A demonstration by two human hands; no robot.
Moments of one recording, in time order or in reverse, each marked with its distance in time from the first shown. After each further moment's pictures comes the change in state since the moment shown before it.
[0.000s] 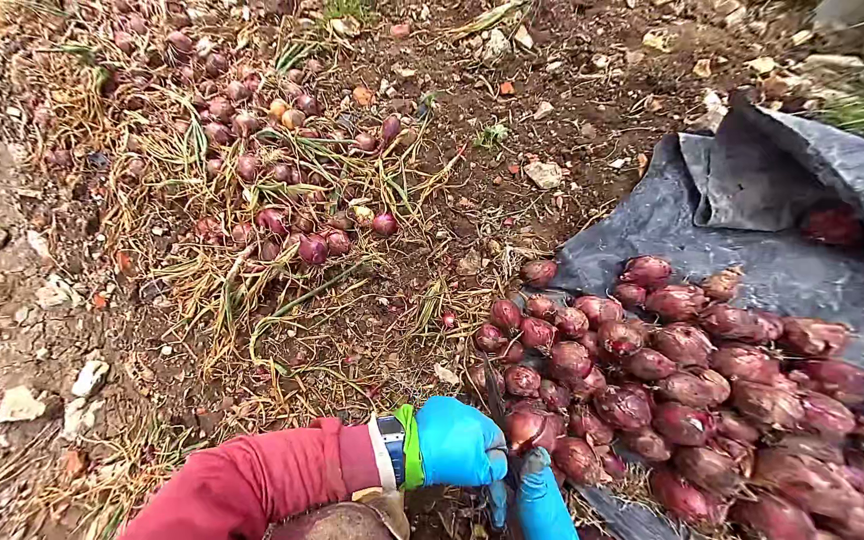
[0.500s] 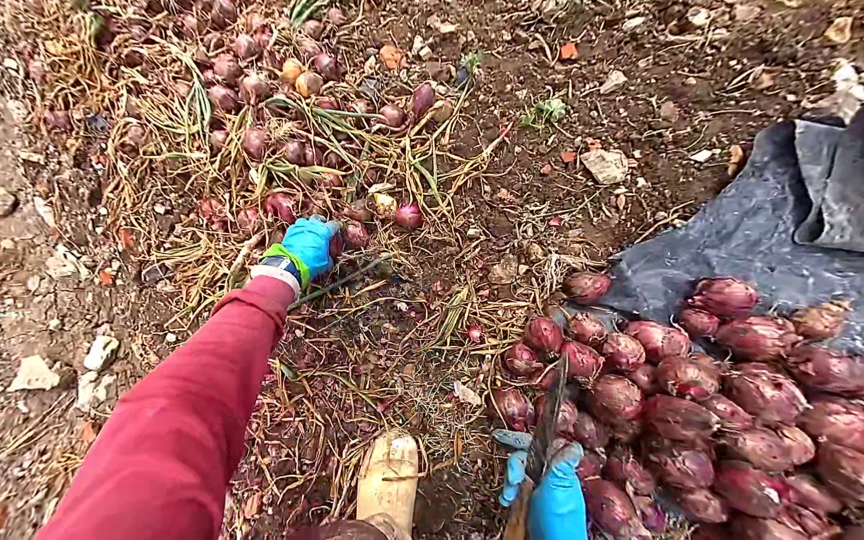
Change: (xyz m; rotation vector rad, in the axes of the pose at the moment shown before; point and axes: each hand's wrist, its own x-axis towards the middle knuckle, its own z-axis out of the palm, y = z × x) left_hand -0.038 -0.335 -0.190 0.418 0.578 -0.755; right_hand 0.066 0.020 0.007 0.130 0.216 0.124
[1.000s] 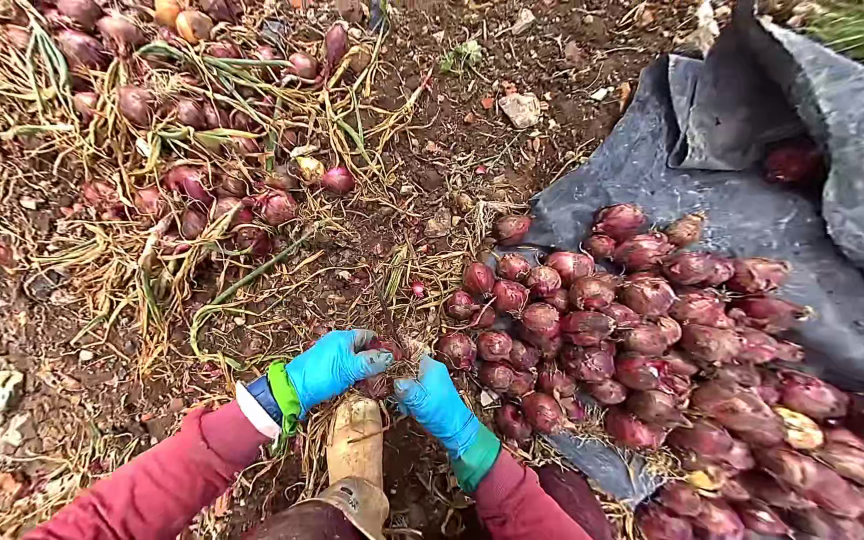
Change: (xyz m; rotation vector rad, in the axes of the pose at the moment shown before) left_hand -0.212 0.161 0.009 -1.107 -0.648 0.211; right_hand 0.018 -0.021 0.079 -0.375 -0.369 -0.122
